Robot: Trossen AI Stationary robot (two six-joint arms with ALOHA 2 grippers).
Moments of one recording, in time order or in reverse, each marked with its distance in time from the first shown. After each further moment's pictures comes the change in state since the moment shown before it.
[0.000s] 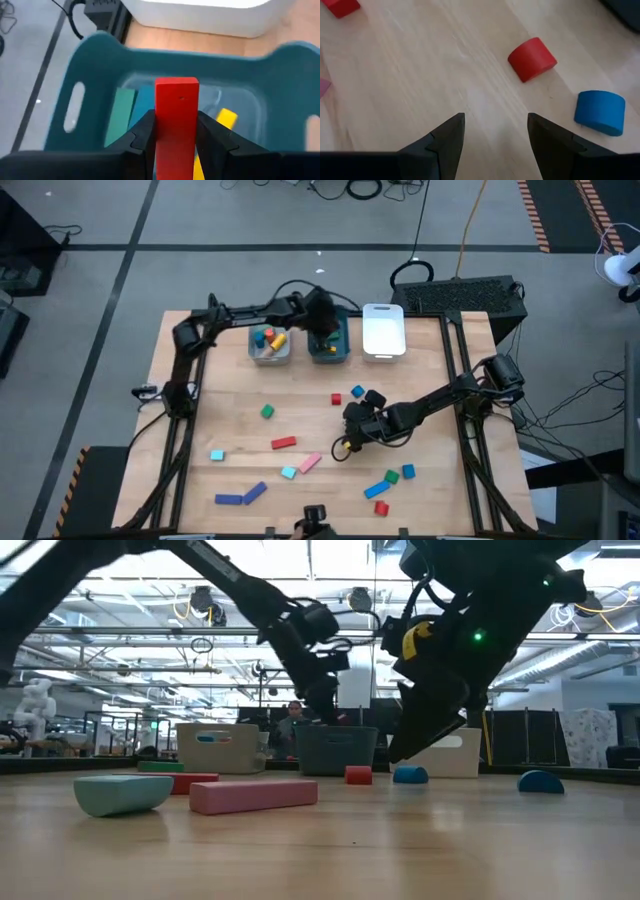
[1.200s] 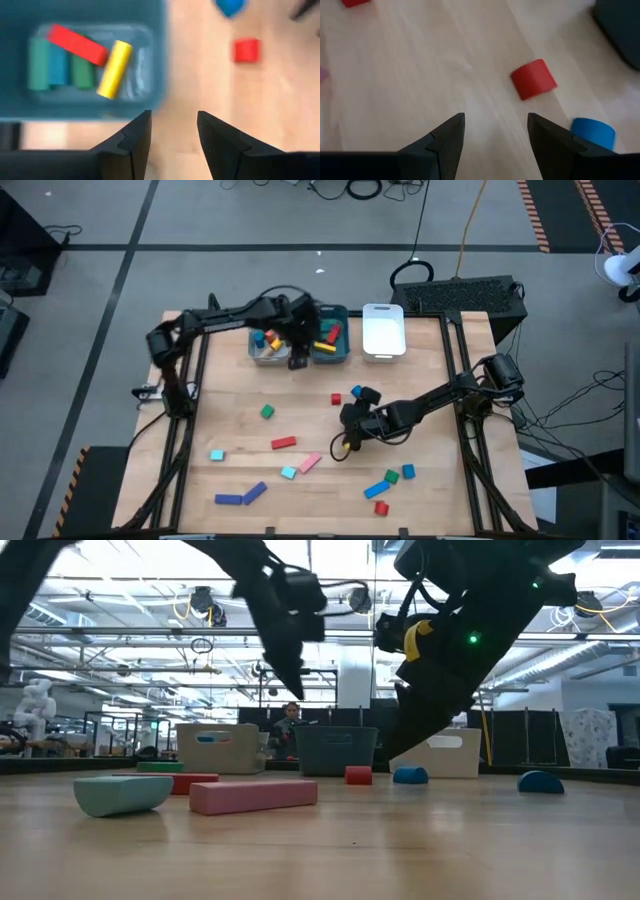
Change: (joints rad) left arm -0.075 -0.235 -0.075 -0.405 0.166 0.002; right arm -0.018 0.000 0.000 0.048 -0.001 -0.195
